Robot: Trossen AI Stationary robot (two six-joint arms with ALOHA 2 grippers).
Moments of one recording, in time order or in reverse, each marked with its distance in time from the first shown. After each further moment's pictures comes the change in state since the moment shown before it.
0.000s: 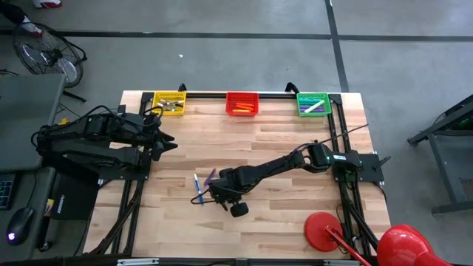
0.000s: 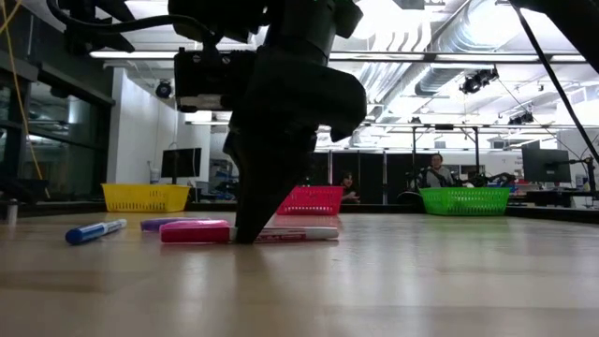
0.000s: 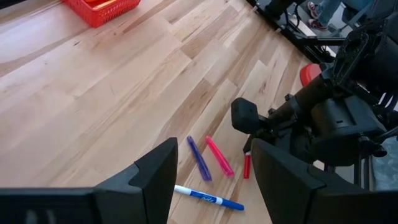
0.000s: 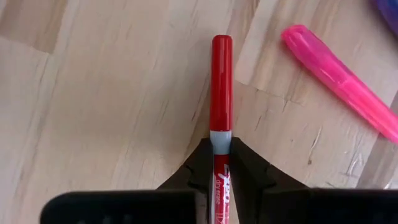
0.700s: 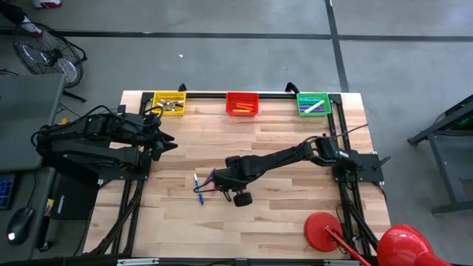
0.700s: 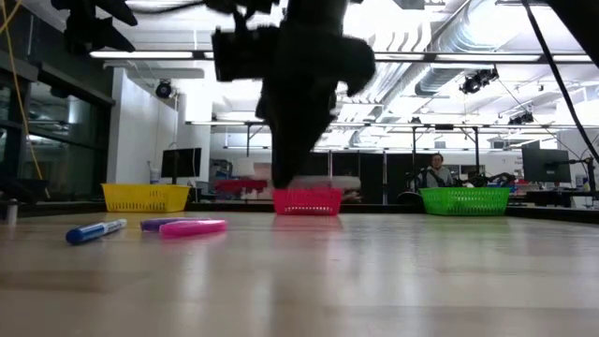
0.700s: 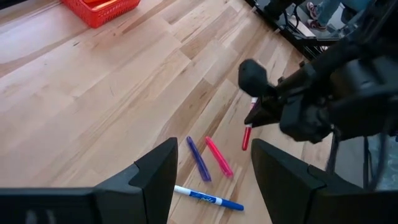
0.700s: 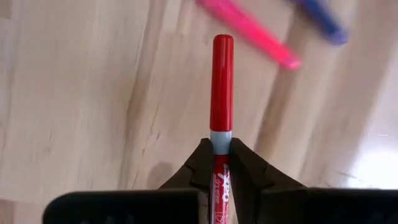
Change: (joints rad) left arm 0.000 0.000 0.000 0.002 0.000 0.000; right arm -0.051 -0.166 -0.009 -0.105 0.084 0.049
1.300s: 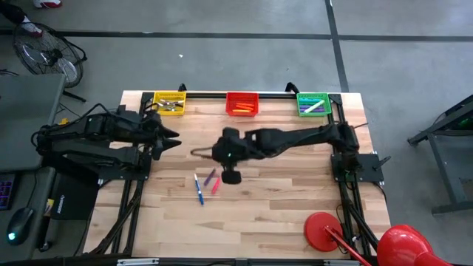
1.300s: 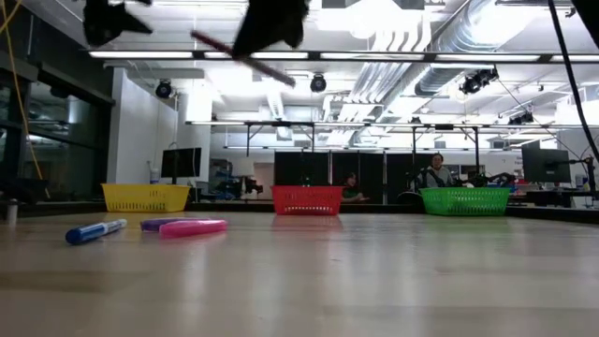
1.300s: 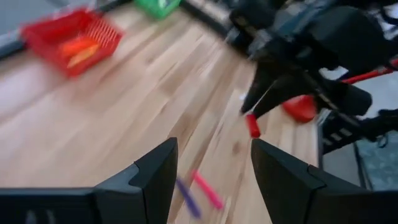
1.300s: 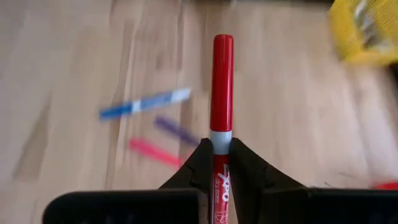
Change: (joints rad) left arm 0.000 0.007 0.000 0.148 -0.004 0.110; right arm -0.095 -0.251 0.004 0.230 0.082 0.068
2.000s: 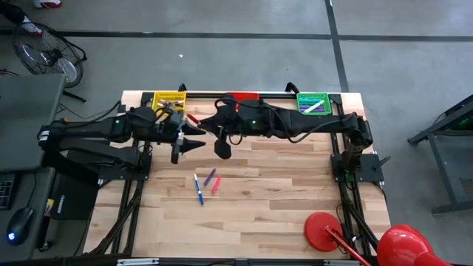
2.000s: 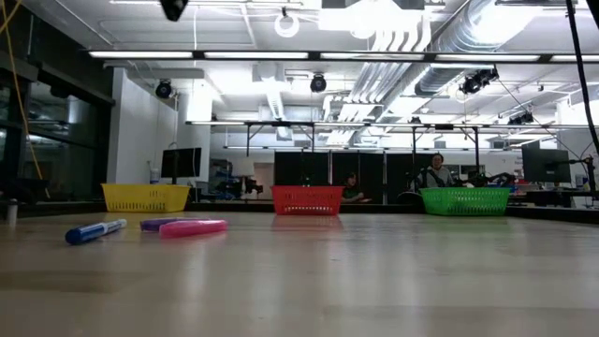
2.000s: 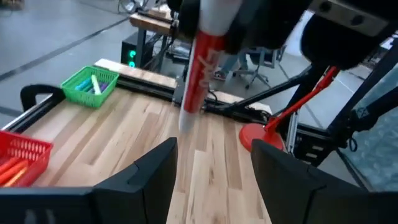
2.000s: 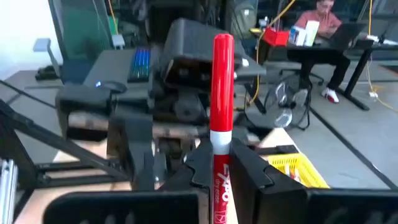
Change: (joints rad) left arm 0.000 0.238 0.002 0.536 0.127 0.296; right arm -0.078 -0.153 0.000 0.517 -0.001 -0.007
